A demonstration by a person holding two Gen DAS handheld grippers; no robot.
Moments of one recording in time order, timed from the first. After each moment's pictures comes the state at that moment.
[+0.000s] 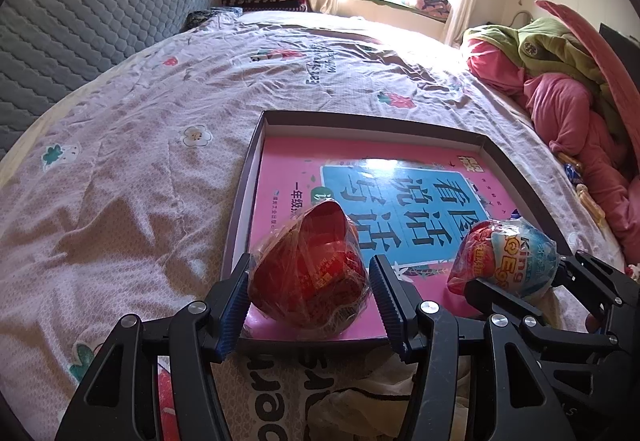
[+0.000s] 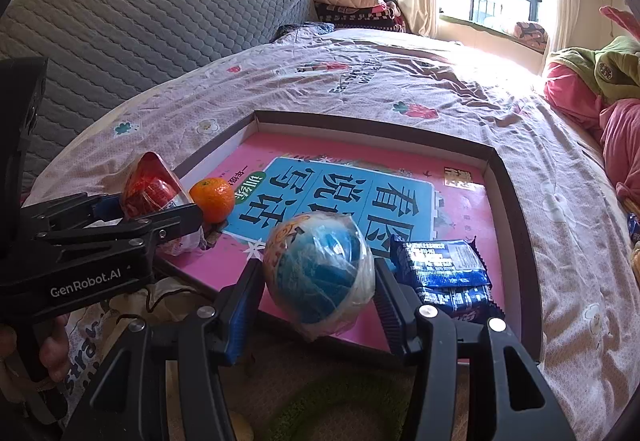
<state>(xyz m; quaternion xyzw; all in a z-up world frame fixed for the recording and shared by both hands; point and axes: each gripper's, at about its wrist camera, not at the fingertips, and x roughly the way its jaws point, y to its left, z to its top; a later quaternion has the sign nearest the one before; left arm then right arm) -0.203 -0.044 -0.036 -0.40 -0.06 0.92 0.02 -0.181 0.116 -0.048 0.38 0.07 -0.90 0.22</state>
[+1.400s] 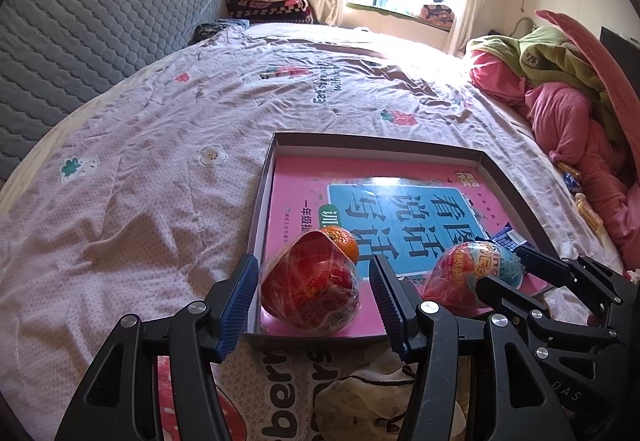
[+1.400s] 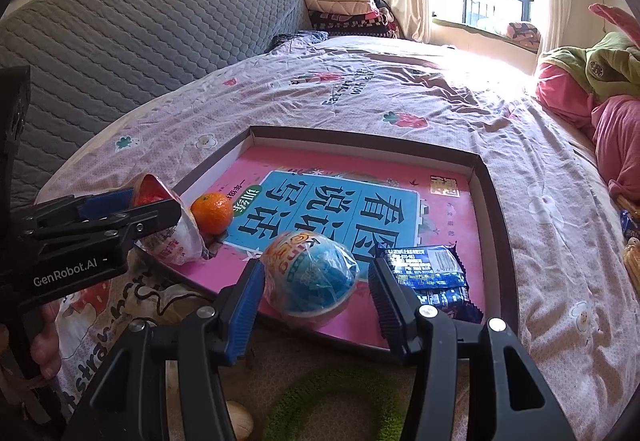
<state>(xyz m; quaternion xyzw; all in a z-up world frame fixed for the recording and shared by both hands) -0.189 -0.050 -0.014 -0.38 -0.05 0.92 0.00 -0.176 0.125 -0.032 0.37 0.06 -0.90 0.21</state>
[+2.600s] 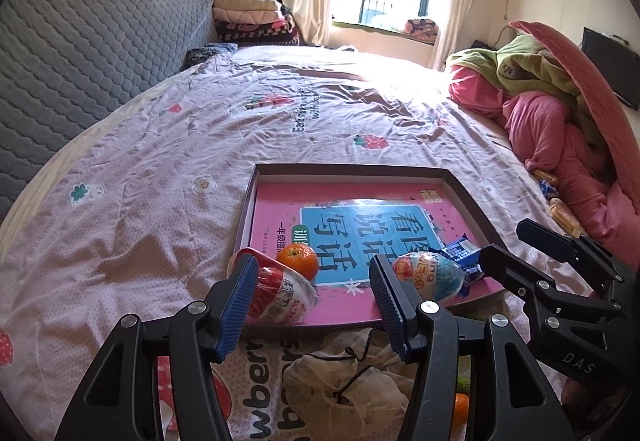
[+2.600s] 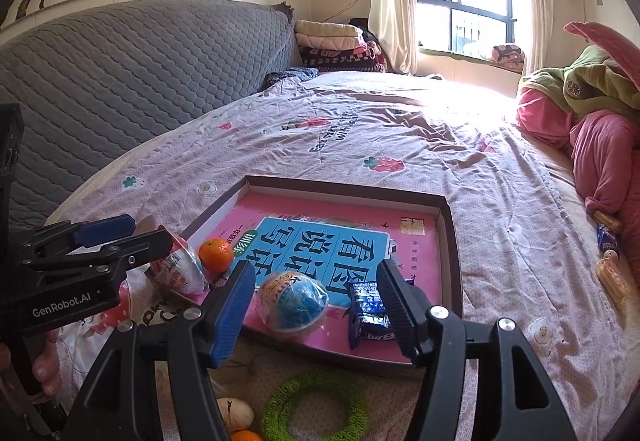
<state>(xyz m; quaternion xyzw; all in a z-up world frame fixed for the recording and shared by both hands) -0.153 -0.027 0.030 -0.34 -0.04 0.94 0.02 -0.151 0.151 0.017 0.31 0.04 -0.93 0.20</state>
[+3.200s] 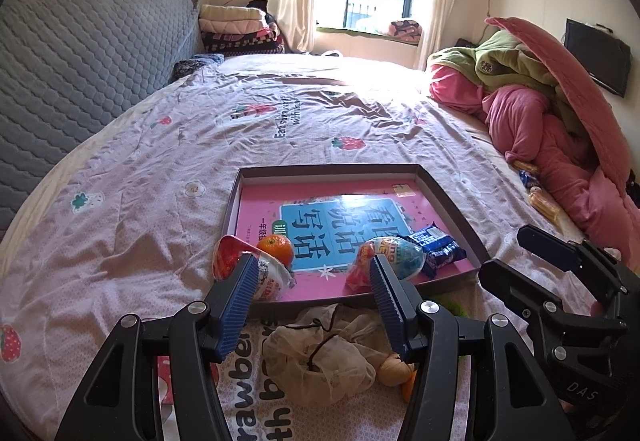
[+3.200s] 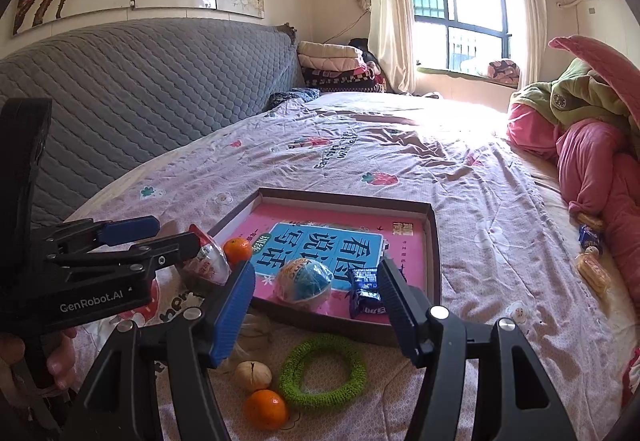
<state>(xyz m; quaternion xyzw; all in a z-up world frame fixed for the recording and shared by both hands) -0.116 -0.007 0.046 -0.33 -0.03 0.94 0.04 -0.098 0.165 0.034 0.28 0.03 -0.94 0.20</state>
